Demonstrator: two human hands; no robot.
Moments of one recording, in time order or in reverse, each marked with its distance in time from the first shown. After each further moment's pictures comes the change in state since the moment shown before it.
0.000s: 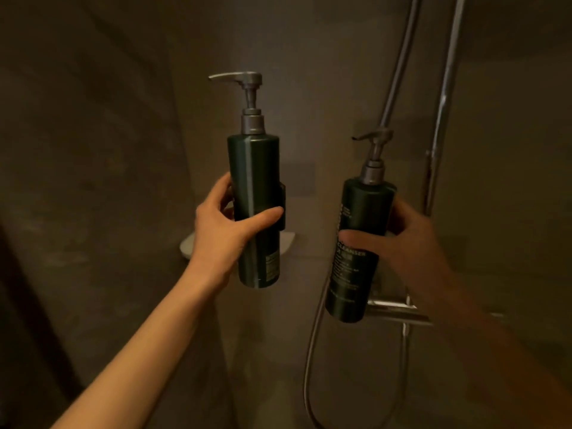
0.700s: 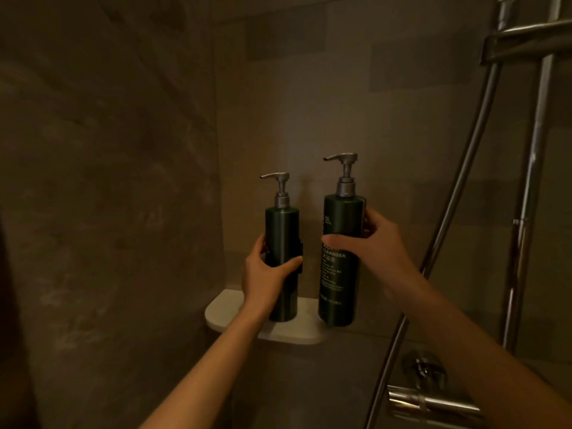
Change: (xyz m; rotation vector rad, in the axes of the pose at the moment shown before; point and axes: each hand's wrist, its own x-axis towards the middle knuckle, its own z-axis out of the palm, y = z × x) left_hand 0.107 -0.134 0.001 -0.072 0.078 -0.065; right_hand 0.127 0.013 0.104 0.004 -0.021 -0.070
